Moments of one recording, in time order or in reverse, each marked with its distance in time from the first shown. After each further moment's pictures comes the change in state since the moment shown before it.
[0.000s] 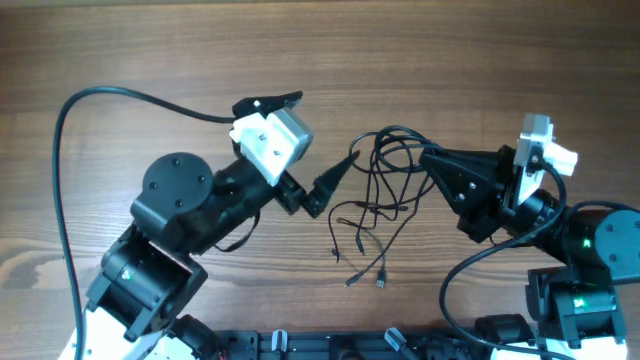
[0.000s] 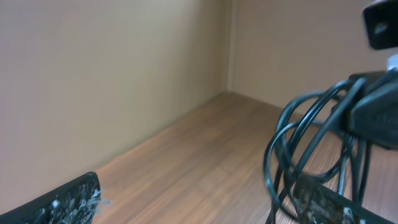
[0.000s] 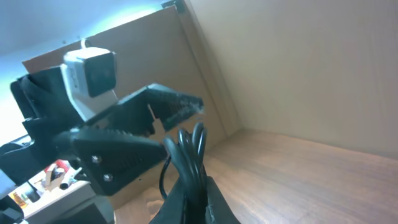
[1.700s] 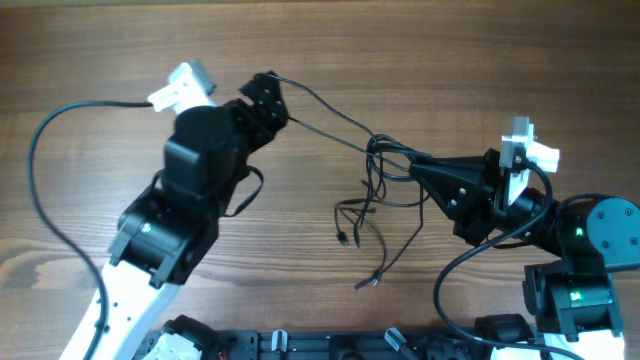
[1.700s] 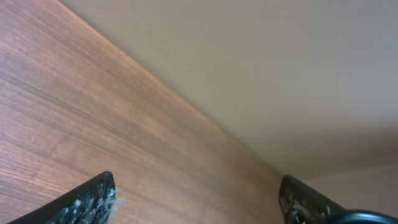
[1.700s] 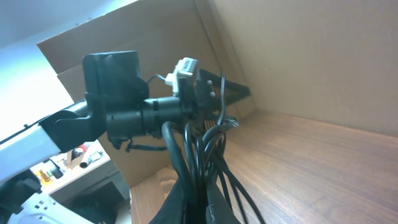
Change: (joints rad) left arm 0.159 0.130 0.006 -0.152 -0.483 -1.010; right arm 0.001 0.021 -0.005 -0.027 -0.097 -0.023
